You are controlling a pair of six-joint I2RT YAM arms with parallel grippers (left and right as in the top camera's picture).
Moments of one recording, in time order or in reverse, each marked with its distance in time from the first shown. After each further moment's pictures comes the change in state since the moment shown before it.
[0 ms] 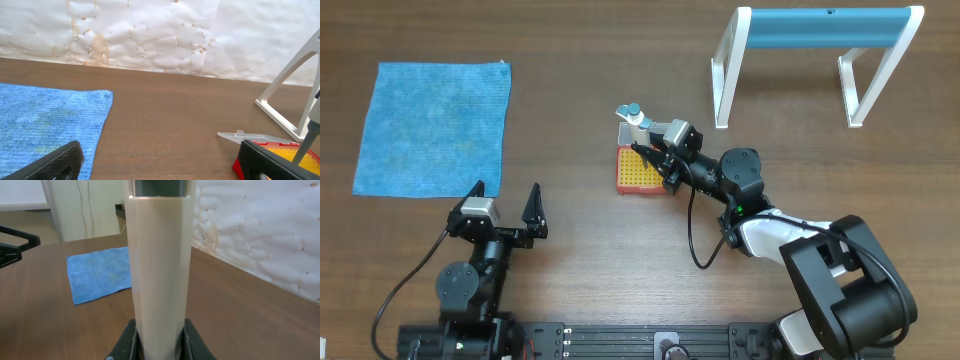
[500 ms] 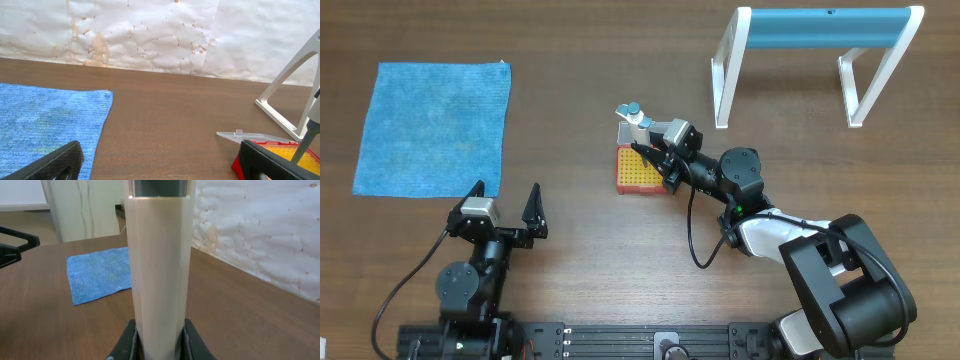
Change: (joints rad) left arm 0.000 0.000 0.000 0.000 0.000 0.000; right arm 0.000 0.002 0.001 0.006 0.000 0.003
